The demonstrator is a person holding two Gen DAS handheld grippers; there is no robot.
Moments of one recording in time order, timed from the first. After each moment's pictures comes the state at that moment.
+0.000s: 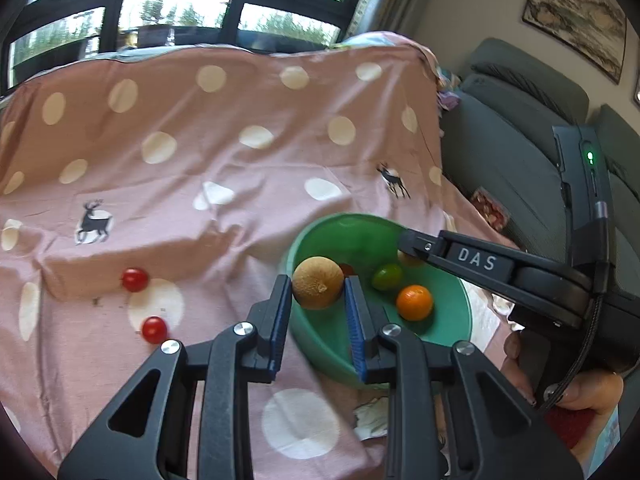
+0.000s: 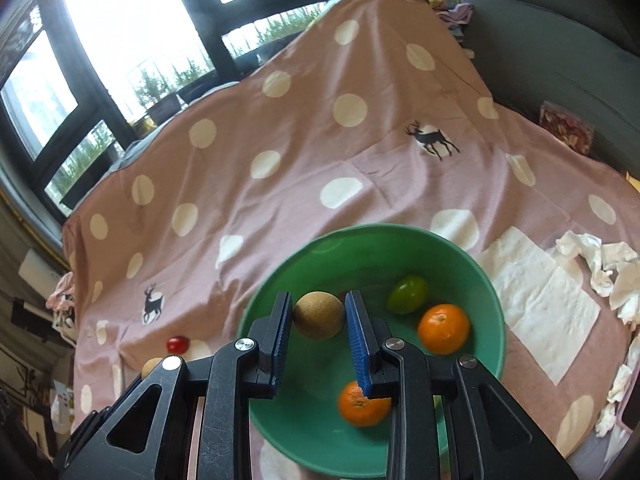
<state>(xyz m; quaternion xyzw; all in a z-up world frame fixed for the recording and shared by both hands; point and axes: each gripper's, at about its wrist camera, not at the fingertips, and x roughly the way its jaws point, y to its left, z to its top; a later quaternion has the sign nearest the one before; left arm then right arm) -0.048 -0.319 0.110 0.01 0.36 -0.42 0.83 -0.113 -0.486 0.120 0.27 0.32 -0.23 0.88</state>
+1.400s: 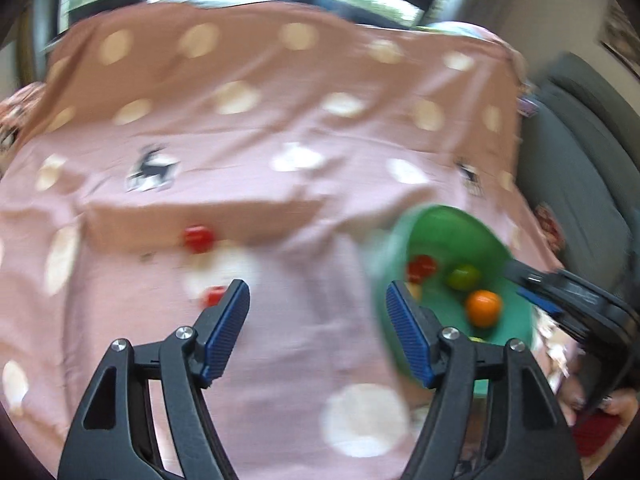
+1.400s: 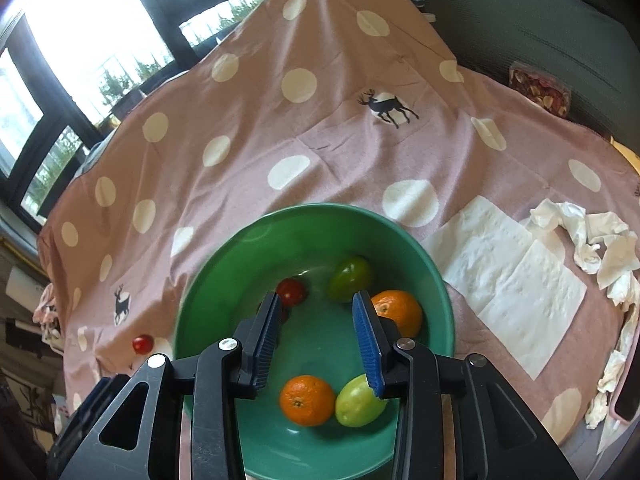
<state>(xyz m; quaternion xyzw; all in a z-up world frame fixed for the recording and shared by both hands) 0.005 -0.276 0.081 -0.01 0.44 -0.28 0.85 -0.126 -0.524 0.096 0.30 0.36 -0.25 0.85</state>
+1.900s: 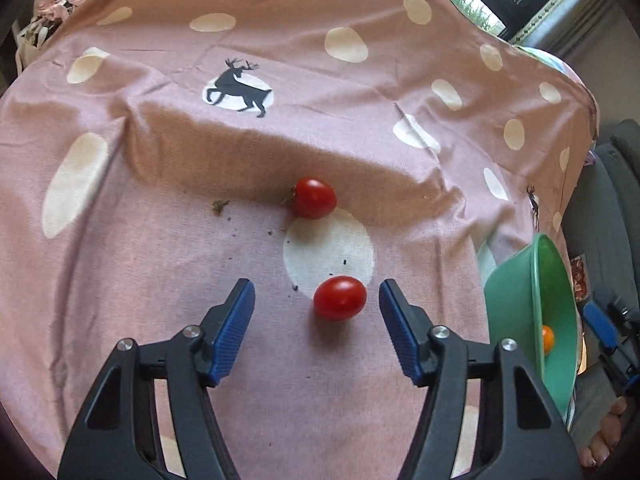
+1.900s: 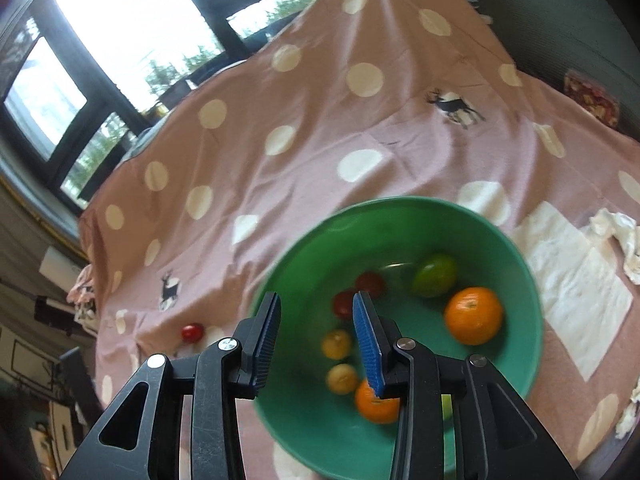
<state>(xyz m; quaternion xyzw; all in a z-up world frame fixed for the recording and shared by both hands) 0.063 -0.228 0.012 -0.09 0.52 -0.22 0.82 -0.100 -0.490 0.103 0.31 0.34 -0.16 0.87</state>
